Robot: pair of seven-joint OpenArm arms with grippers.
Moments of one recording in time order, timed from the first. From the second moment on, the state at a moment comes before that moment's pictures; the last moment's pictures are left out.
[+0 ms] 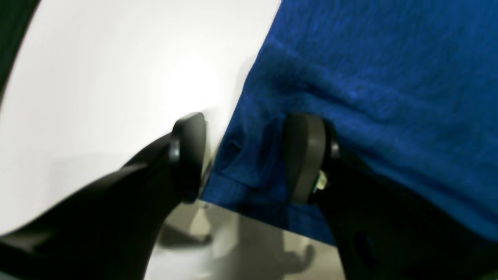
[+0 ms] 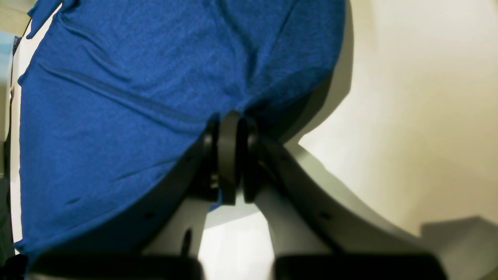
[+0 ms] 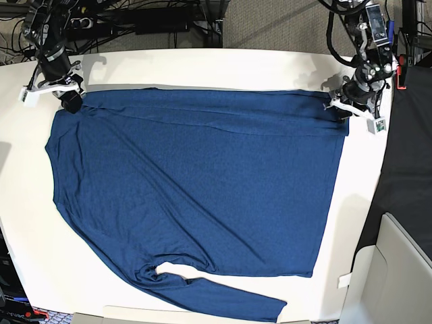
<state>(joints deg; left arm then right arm) 16.0 -12.3 -20.3 94.5 -26.9 -2.6 44.9 -25.5 7.6 31.6 103.4 48.6 7.6 -38.7</state>
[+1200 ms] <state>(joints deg) 9.9 -11.8 -26.0 109.2 -31.1 -15.4 62.6 -21.3 12.0 33.3 103.4 52.4 7.8 -39.4</state>
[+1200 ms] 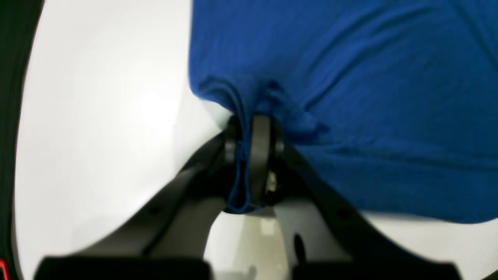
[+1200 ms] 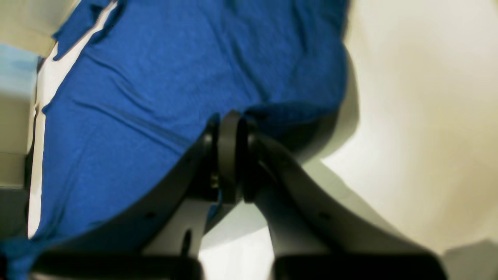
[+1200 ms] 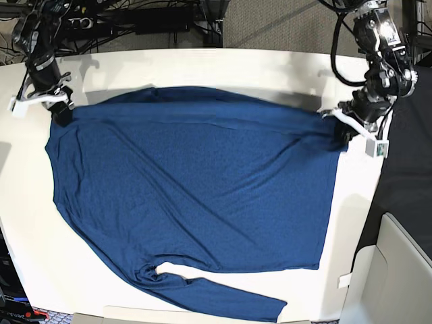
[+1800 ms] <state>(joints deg) -4.9 -10.4 -25.5 93.1 -30.7 -15.2 60.1 -2.9 16.5 30.7 84.7 52.5 7.9 -39.2</state>
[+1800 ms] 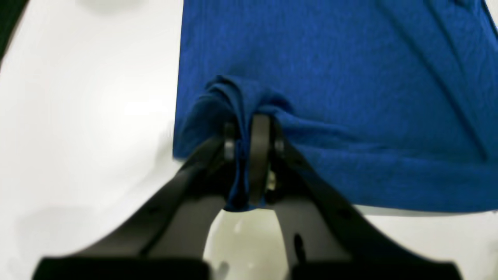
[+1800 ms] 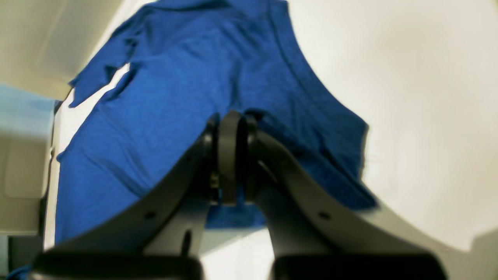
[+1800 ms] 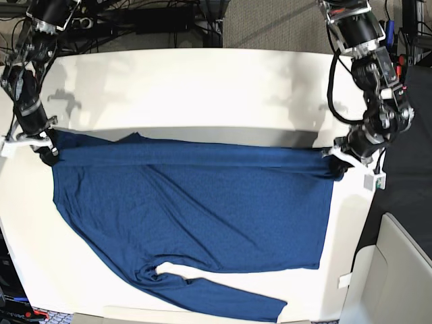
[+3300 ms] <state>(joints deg) -4.9 -10.0 -36.1 88.9 -30.4 -15.2 65.2 -12.7 15.8 36.3 95.5 52.5 7.6 -41.5</state>
